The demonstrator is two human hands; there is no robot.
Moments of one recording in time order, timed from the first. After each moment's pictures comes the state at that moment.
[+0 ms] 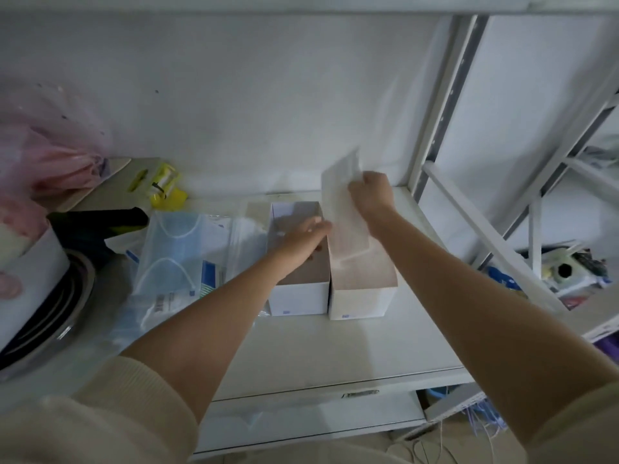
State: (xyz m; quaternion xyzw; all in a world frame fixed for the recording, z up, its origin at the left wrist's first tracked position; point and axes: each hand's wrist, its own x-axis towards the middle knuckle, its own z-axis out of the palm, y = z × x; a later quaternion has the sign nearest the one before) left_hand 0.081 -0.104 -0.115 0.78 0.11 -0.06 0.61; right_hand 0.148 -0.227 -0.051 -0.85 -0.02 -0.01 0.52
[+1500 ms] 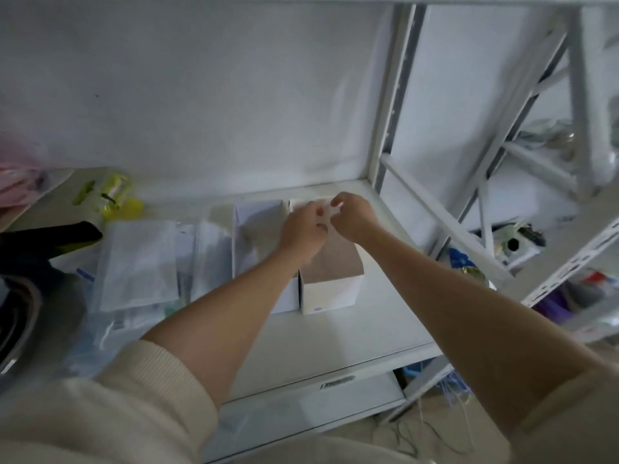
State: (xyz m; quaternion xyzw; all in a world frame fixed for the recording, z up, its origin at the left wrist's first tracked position) left_hand 0.106 -0.166 -0.110 0.93 0.05 0.09 0.36; right_hand 0.134 -0.273 -0.079 -0.94 -0.05 0.02 0.34
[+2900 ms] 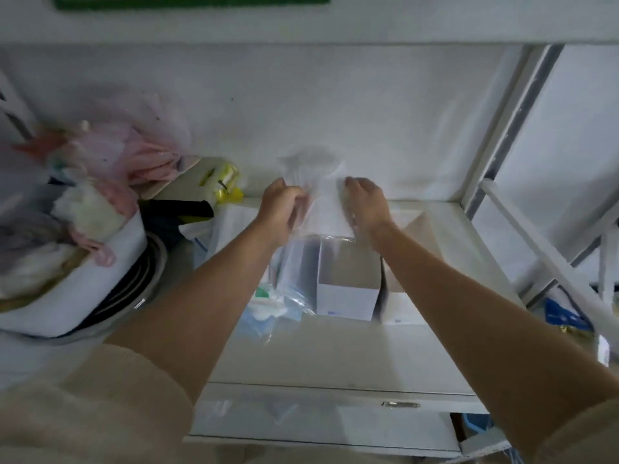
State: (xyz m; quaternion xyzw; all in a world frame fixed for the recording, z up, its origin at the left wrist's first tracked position) left_hand 0.049 -0.019 -0.047 0.57 0.22 0.20 0.77; right_hand 0.109 -0.148 -0.051 -0.77 -0.12 0.06 0.62
